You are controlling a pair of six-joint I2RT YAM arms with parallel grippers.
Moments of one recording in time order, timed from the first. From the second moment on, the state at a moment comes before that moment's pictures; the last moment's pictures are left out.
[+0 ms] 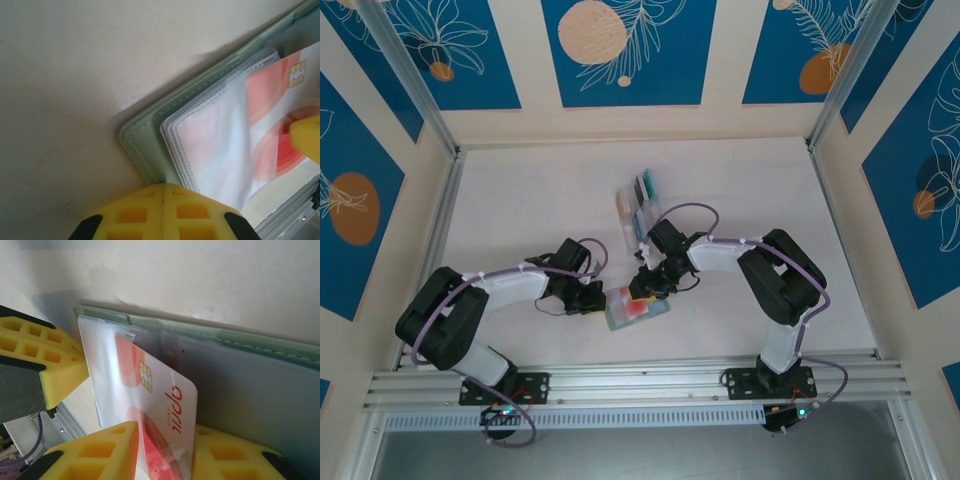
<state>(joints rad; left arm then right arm) -0.59 1.51 0.66 -0.38 0.48 -0.63 0.68 1.82 0.98 -0.42 -0.67 0.50</state>
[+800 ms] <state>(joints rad) -0.59 1.52 0.66 -0.37 0.49 -0.63 0.68 1.87 1.00 -0.38 -0.76 0.50</state>
